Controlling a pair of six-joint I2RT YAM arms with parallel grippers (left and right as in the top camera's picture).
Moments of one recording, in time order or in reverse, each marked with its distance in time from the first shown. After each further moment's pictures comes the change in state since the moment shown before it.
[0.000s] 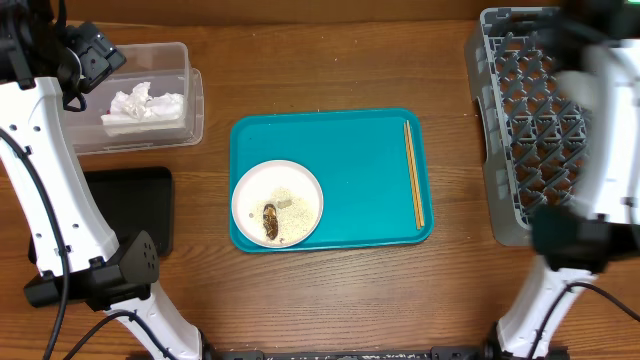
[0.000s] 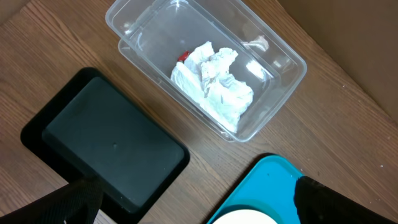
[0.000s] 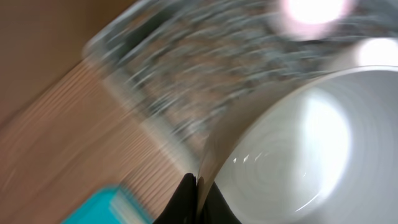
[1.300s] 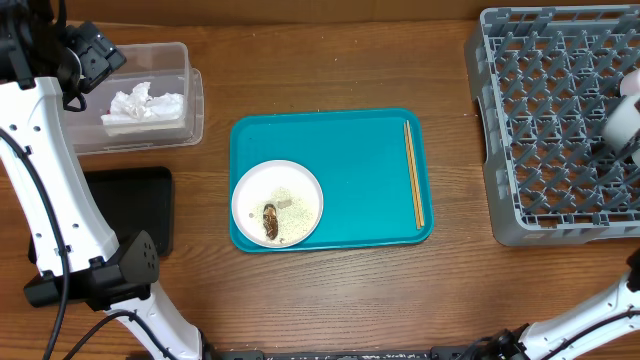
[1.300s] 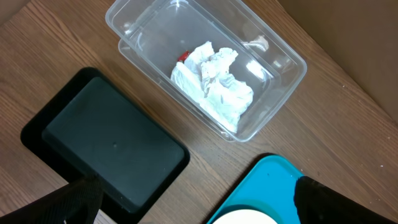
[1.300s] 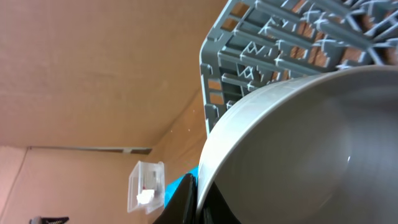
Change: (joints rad) left arm 0.000 0.000 0.000 0.000 0.000 0.000; right arm -0.754 0.045 -0.734 0.513 -1.540 -0.691
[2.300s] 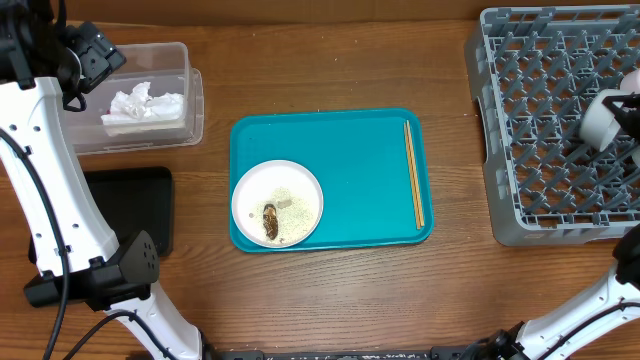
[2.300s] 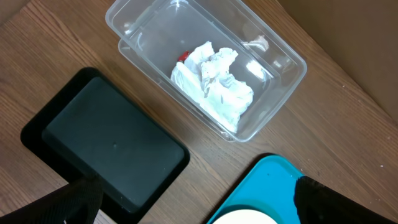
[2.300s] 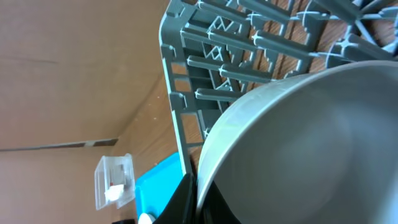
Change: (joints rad) left arm 0.000 0.000 0.000 0.000 0.000 0.000; right arm 0.105 0.000 0.000 0.037 0.209 0.089
